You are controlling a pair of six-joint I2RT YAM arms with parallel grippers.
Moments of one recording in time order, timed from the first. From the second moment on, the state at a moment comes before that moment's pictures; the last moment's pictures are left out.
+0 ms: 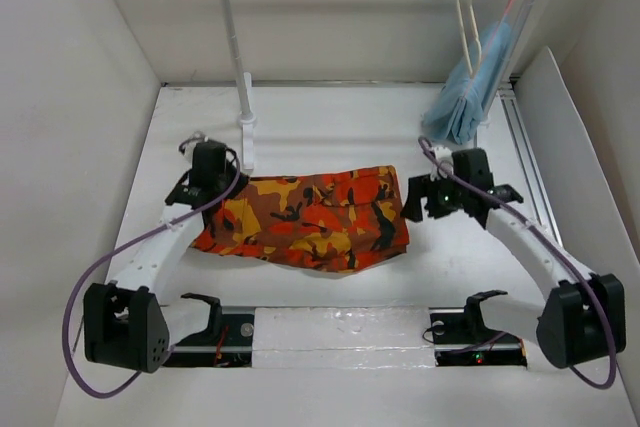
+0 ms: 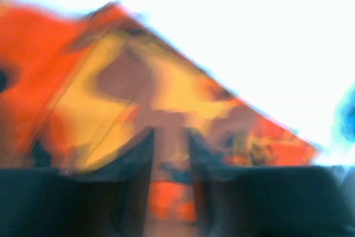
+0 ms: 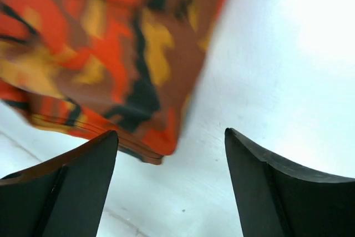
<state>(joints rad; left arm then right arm) -0.19 1.14 0.71 -0.34 -0.12 -0.93 0.21 1.18 0.69 -0.43 -0.41 0.09</state>
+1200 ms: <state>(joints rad) -0.78 1.41 1.04 -0.33 -0.07 -0.69 -0.03 1.81 2.29 -0.78 -0.16 -0.15</state>
